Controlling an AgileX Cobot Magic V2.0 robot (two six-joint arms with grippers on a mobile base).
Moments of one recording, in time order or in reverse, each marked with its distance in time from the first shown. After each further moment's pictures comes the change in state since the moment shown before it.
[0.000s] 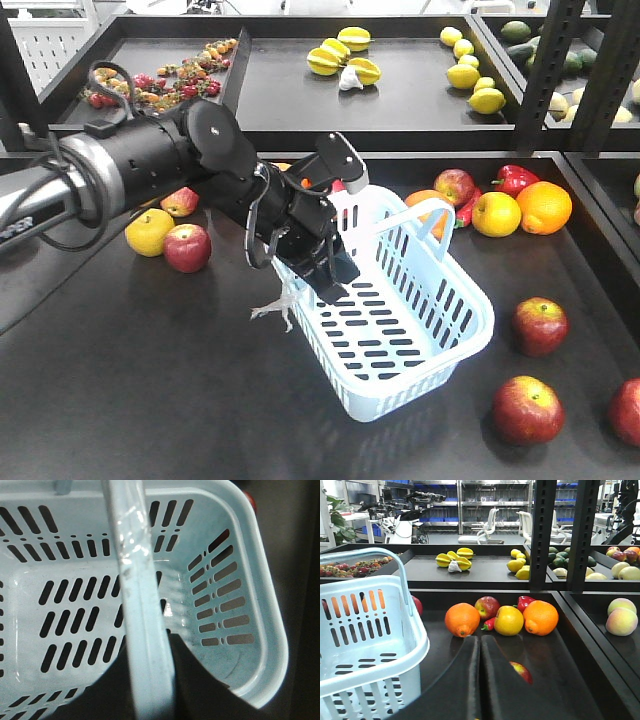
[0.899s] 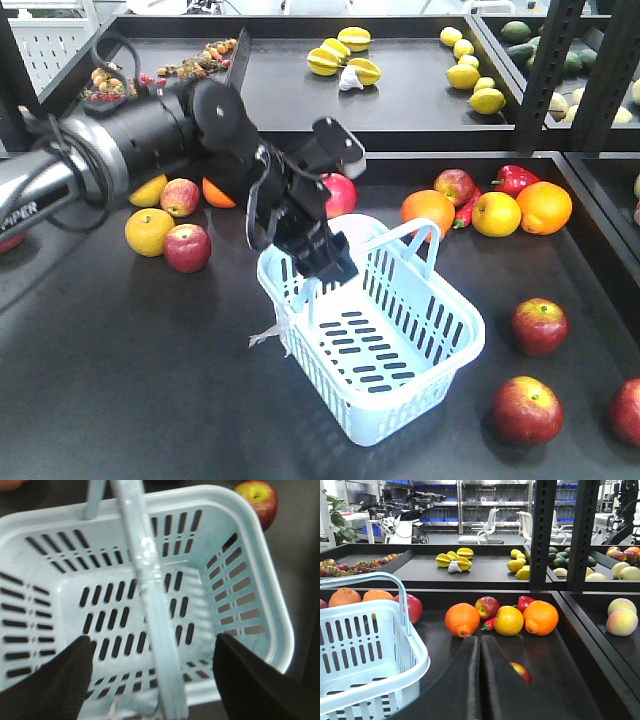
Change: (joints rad) left arm 0.000 0.018 -0.131 0.165 0.110 -0.190; right arm 0.000 0.000 0.000 0.000 0.000 0.000
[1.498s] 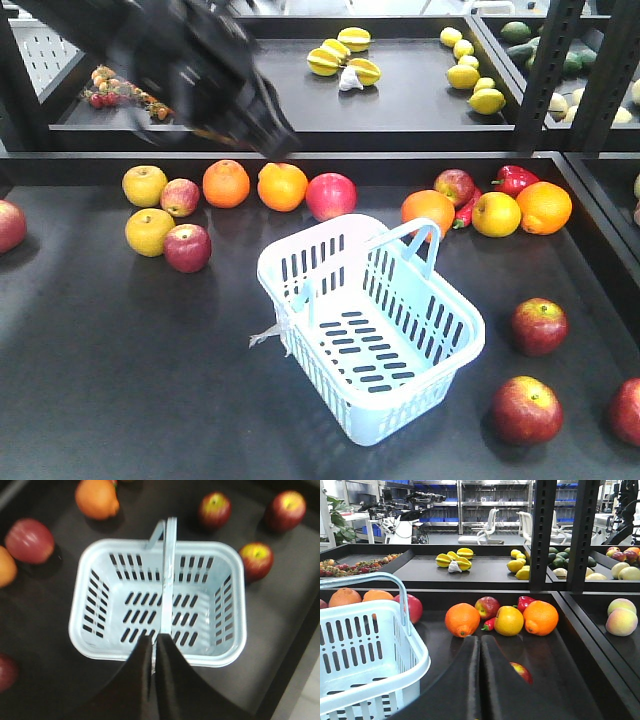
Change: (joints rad) left arm 0.000 -0.306 -0.155 0.157 0.199 -0.338; right arm 0.000 0.000 0.000 0.000 0.001 0.000
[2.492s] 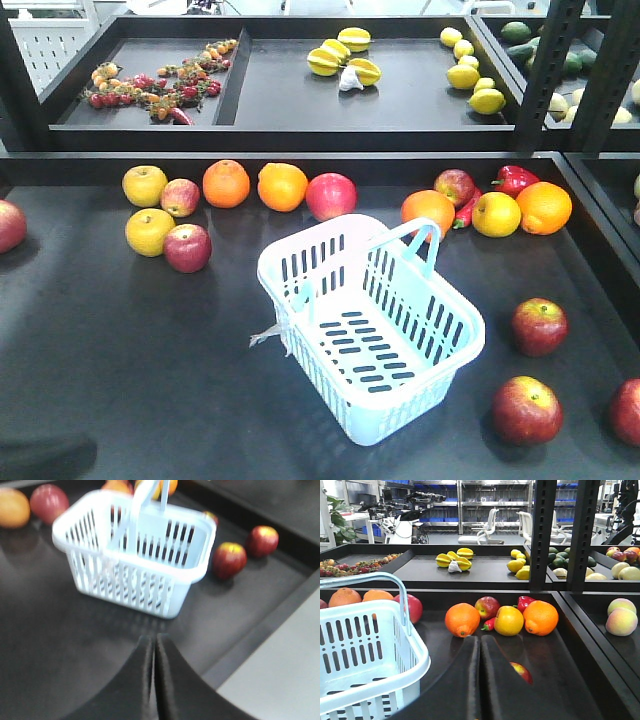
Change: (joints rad) left arm 0.000 -1.209 1.594 -0.170 -0.730 -0.078; right arm 0.000 0.000 0.000 0.000 0.000 0.000
